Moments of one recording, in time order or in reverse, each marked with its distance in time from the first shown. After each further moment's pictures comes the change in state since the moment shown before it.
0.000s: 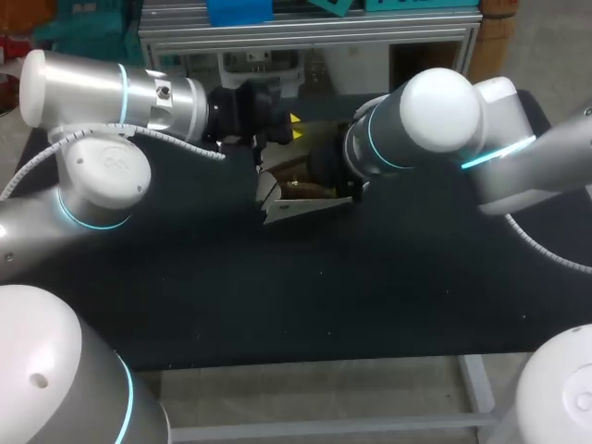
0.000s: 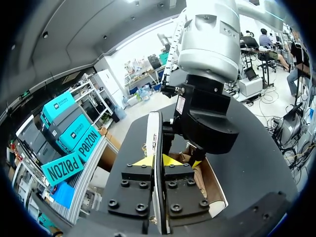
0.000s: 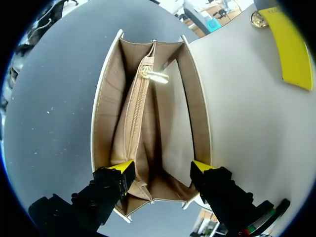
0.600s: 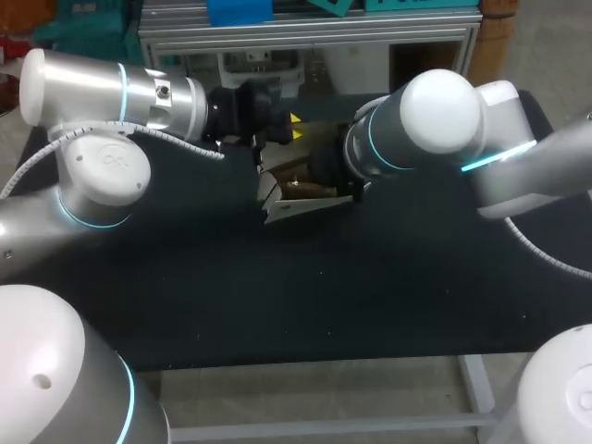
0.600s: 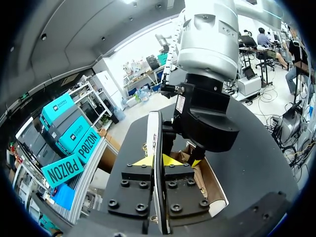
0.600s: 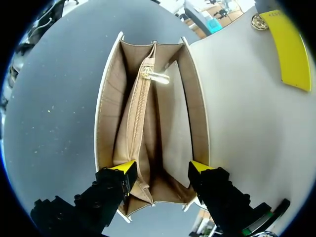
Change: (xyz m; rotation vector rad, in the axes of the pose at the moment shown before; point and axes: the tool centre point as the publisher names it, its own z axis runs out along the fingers) left arm 0.000 0.000 0.000 0.003 0.006 0.013; right arm 0.000 -0.001 -0.002 0.004 -0.005 -0.008
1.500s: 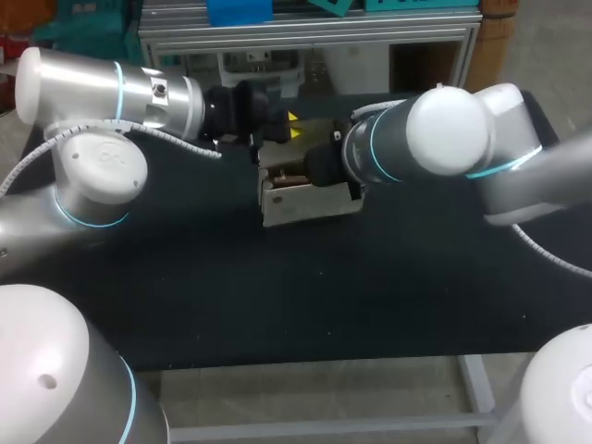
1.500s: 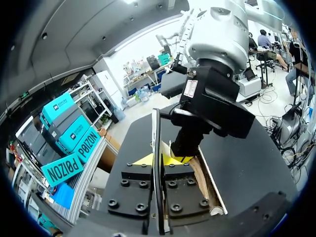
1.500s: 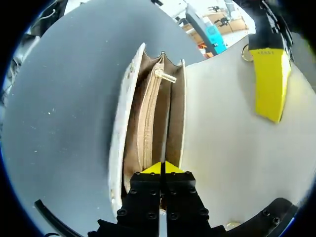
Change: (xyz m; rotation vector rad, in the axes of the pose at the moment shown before) left arm 0.000 -0.001 -0.005 -0.001 0.001 -0.010; right arm -0.013 0.018 -0.030 -0.012 -0.109 -0.067
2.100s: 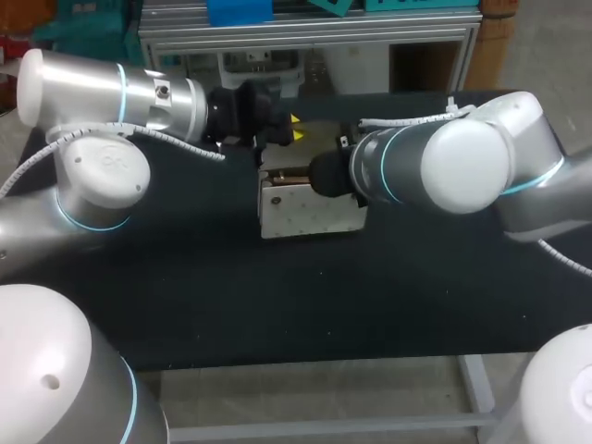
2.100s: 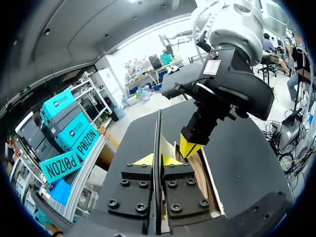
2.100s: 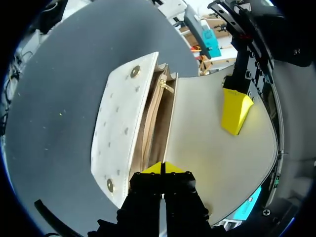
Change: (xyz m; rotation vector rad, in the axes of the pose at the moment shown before) left arm 0.006 -0.006 0.000 -0.004 -0.004 -0.046; right arm 0.001 0.006 -0.045 0.026 -0.087 -0.031
